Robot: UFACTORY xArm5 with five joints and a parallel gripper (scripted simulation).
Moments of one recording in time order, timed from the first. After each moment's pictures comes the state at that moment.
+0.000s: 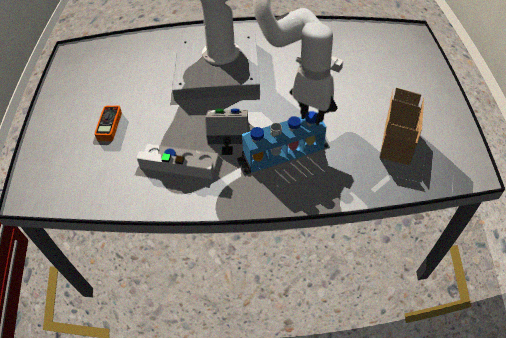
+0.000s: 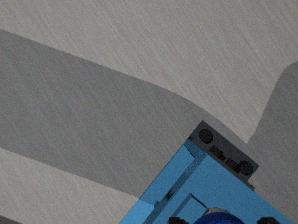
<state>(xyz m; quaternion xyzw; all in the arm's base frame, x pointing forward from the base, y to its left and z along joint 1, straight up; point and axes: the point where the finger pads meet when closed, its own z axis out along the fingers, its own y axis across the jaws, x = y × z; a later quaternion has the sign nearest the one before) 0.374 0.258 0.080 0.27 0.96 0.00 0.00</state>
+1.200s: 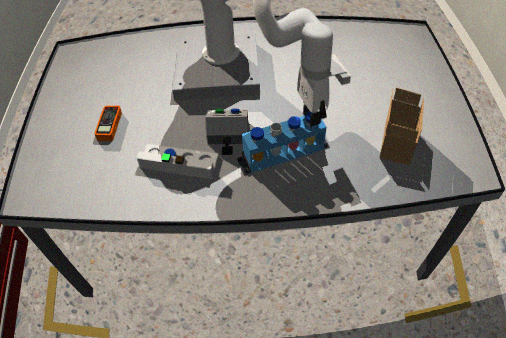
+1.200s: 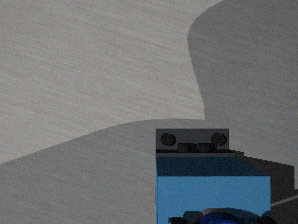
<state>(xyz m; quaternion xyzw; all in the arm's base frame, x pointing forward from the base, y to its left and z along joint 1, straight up) 0.374 0.258 0.080 0.58 0.81 0.00 0.00</state>
